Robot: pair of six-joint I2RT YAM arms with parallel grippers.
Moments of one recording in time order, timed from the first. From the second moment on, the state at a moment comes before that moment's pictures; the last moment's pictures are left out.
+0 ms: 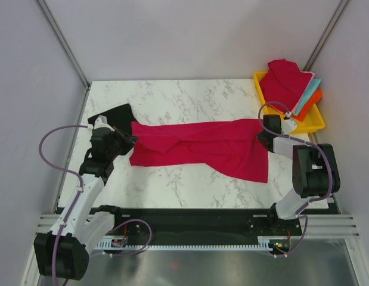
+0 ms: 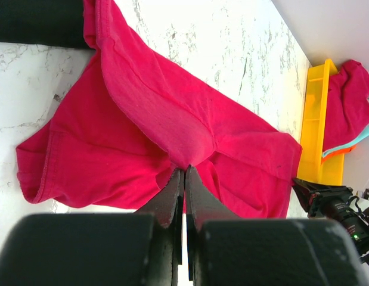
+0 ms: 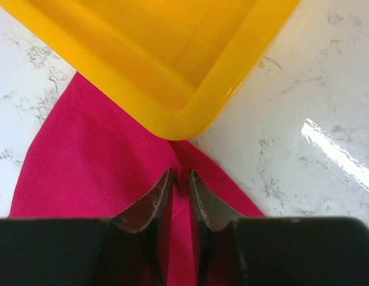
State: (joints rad) left arm -0.10 0.89 0.63 -0.21 0.08 -0.85; right arm 0.03 1.65 0.78 0.04 0.37 0.90
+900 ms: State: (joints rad) left arm -0.10 0.98 0.80 -0.36 0.07 -0.88; right arm 0.02 1.25 0.86 -0.06 0.17 0.77
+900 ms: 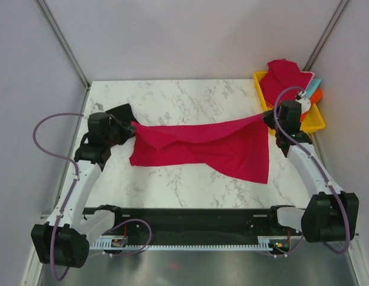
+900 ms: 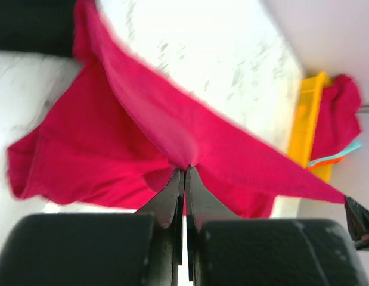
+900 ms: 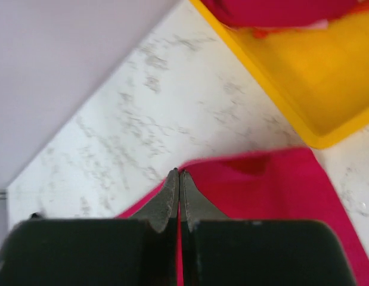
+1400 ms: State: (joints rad) left arm -0.10 0.77 1.59 -0.76 0.08 -0.86; right arm 0.02 0.58 1.44 -0.51 0.12 0.67
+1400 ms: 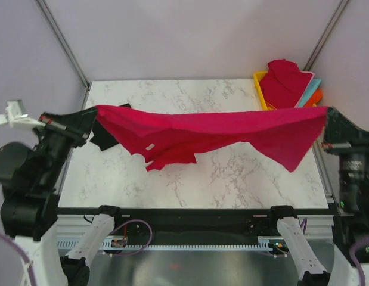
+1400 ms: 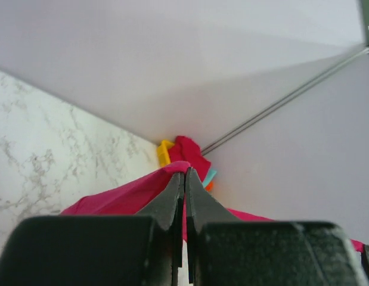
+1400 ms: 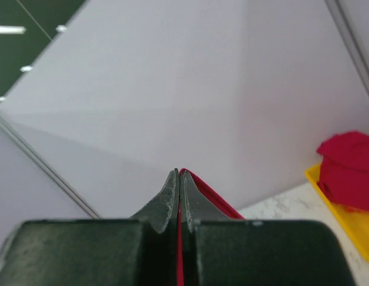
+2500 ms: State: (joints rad) left arm -0.08 1.71 2.41 -0.81 0.22 -0.89; right arm -0.01 1.31 1.64 -0.54 -0.02 0.79
